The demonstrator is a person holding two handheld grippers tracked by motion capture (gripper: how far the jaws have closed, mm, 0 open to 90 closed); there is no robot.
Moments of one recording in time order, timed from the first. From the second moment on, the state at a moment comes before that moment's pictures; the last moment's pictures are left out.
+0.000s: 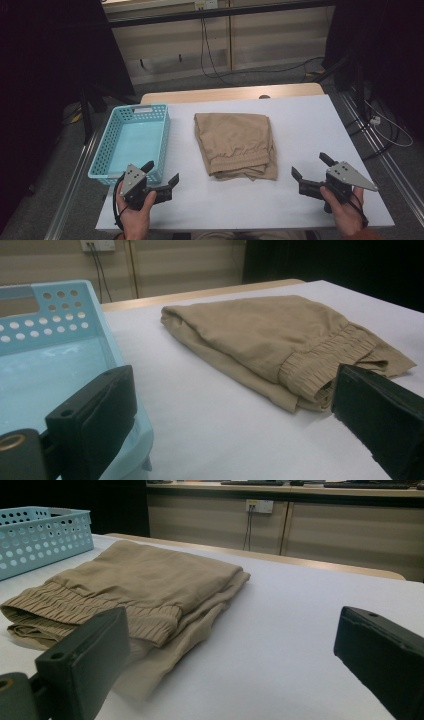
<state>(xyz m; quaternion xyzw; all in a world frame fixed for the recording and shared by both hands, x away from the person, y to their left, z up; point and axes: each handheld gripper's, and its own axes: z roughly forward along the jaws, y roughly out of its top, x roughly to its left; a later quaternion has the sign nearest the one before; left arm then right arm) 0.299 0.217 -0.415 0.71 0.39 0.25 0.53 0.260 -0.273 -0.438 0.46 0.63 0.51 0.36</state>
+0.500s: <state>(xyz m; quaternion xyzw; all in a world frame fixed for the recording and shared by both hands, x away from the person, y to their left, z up) 0.311 0.192 -0.410 0.74 0.39 0.21 0.51 0.263 -0.275 -0.440 0.46 0.64 0.50 0.36</state>
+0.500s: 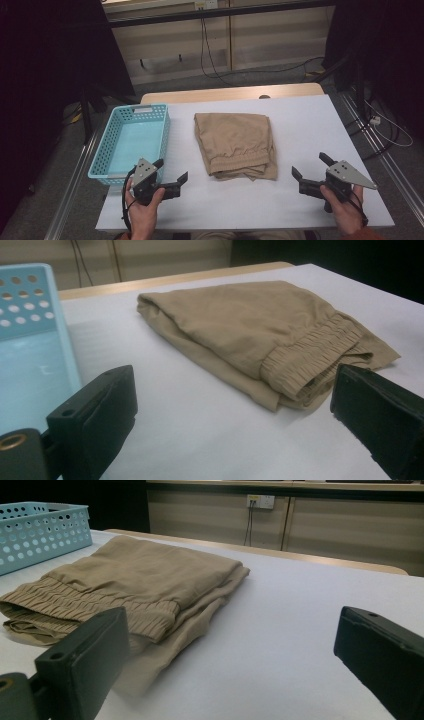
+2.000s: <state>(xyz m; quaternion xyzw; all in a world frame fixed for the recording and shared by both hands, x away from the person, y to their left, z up) 0.418 0.142 -0.393 0.76 0.41 0.14 0.49 0.265 -0.269 -0.442 0.45 0.65 0.50 0.35</state>
